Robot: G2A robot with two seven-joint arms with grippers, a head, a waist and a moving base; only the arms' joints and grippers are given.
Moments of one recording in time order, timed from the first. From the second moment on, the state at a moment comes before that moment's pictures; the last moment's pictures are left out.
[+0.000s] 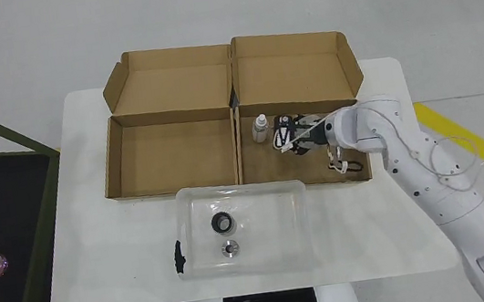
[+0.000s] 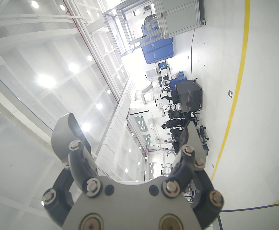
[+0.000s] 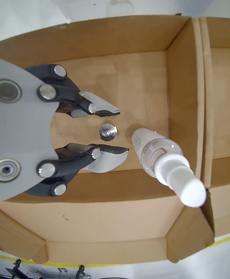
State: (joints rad) left arm -0.19 -0.18 -0.57 -1.44 2.04 -0.23 0.13; right arm -0.74 -1.10 0.94 -1.42 -1.31 -0.91 0.46
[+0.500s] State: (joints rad) left arm -0.19 -0.18 -0.57 -1.44 2.04 -0.23 0.13; right arm -0.94 -1.06 1.07 -1.71 -1.22 -0.93 0.30
